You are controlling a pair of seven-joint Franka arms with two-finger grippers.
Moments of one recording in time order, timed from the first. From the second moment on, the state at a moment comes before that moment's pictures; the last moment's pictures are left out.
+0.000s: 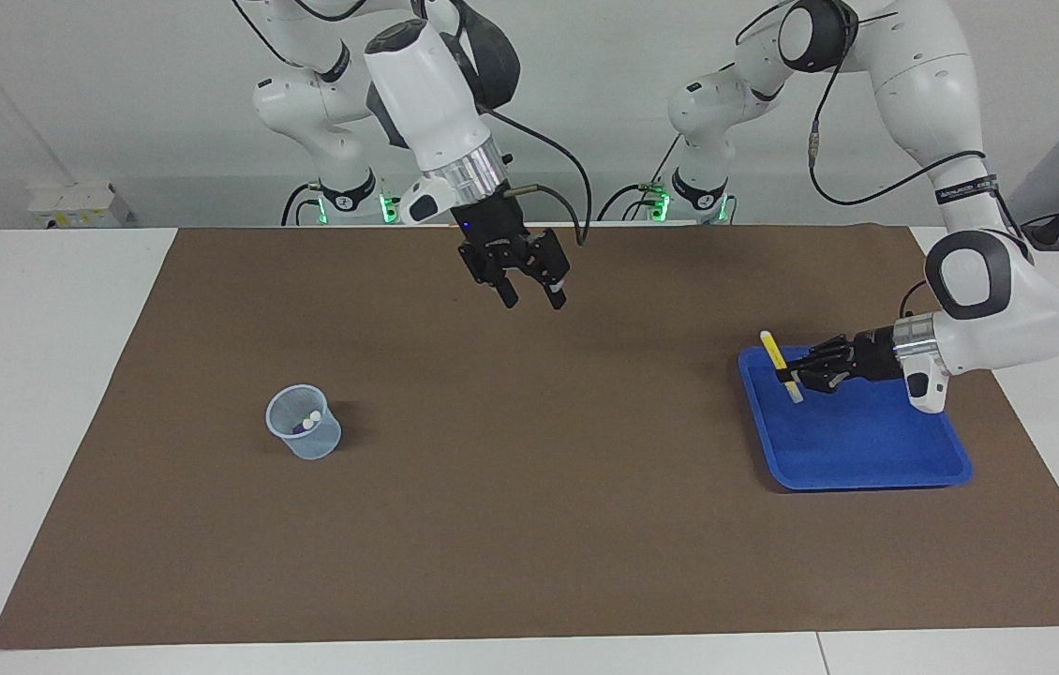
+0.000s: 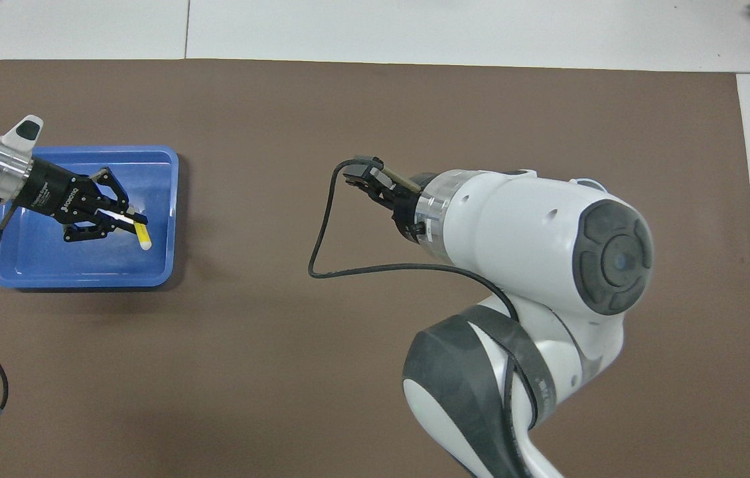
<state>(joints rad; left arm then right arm) 0.33 0.47 -0.22 -1.59 -0.55 1.60 -0.52 0.35 0.11 0.21 -1.78 0.24 2.43 1.01</state>
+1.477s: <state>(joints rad) 0.11 0.47 -0.24 -1.60 -0.98 1.70 -0.90 0.47 0.29 0.21 -1.70 0.24 2.62 1.16</state>
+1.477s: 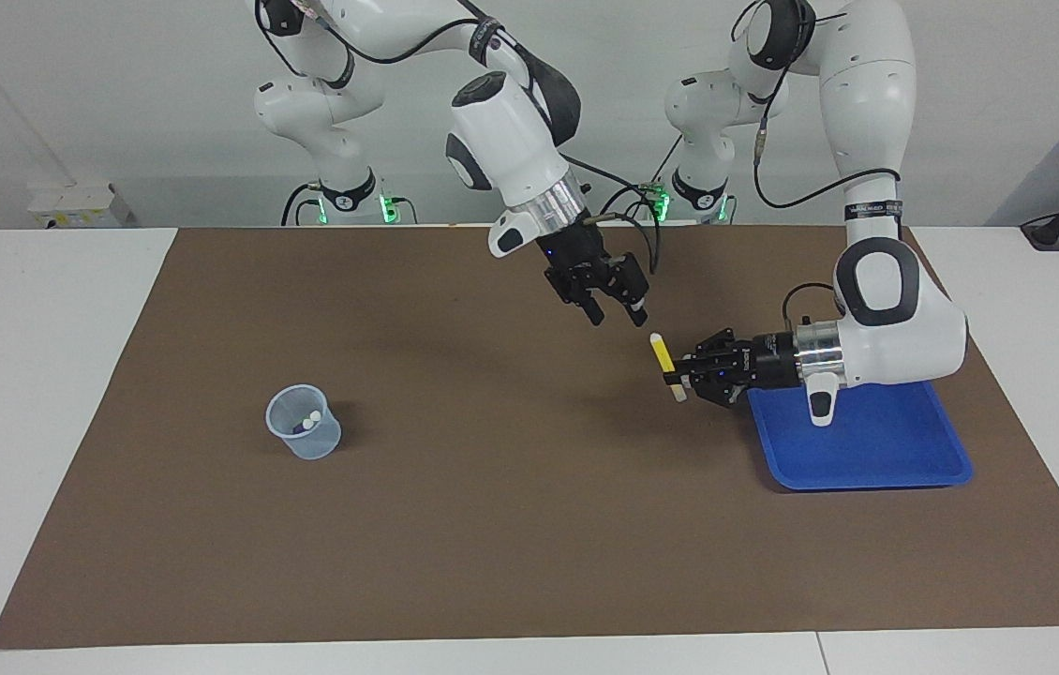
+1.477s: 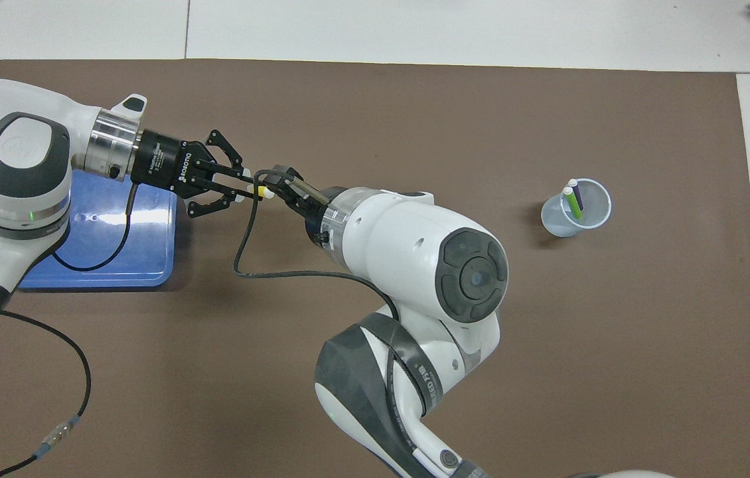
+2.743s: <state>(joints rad) 0.06 0.41 -0.27 -1.62 -0.99 1.75 -0.97 0.46 0.30 0.21 -1.69 0.24 2.62 0.95</state>
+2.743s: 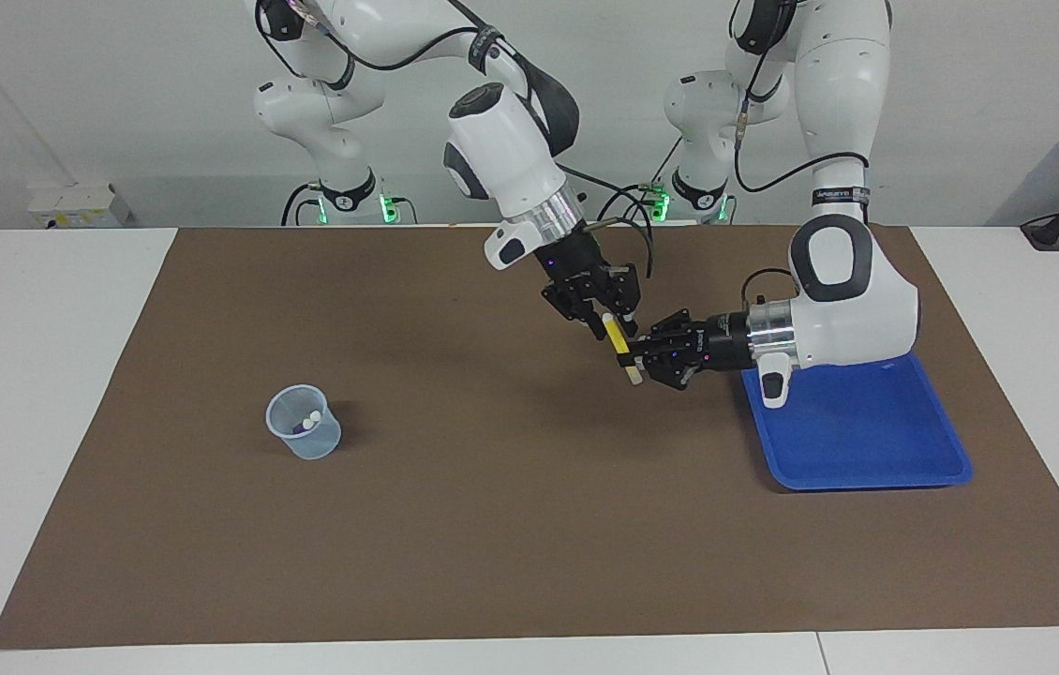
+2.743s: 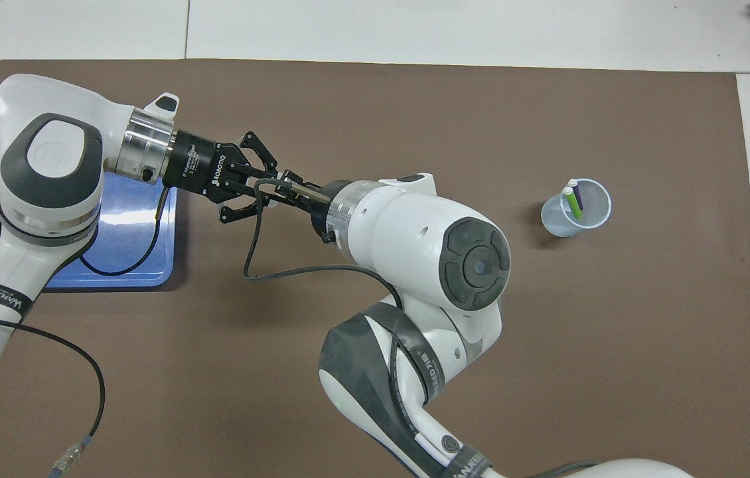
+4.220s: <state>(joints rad) 0.06 0.29 -0.26 -1.63 -0.57 1.79 -0.98 0.31 0.30 0.20 -1.67 0.24 2.43 0.40</state>
